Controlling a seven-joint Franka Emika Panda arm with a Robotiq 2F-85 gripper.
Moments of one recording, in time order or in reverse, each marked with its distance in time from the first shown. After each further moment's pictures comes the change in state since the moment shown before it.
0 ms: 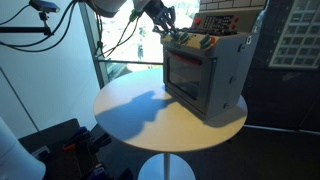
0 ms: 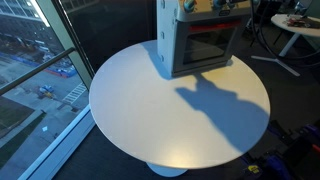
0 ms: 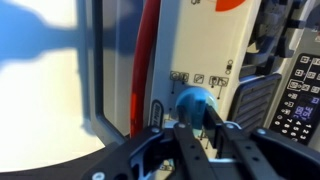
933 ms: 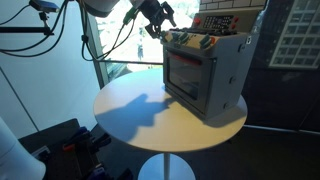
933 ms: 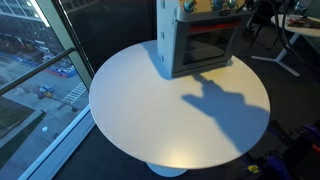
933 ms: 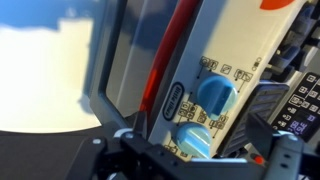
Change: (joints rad) arm 0.007 -0.076 -0.018 -0.082 0.017 0.003 -0.241
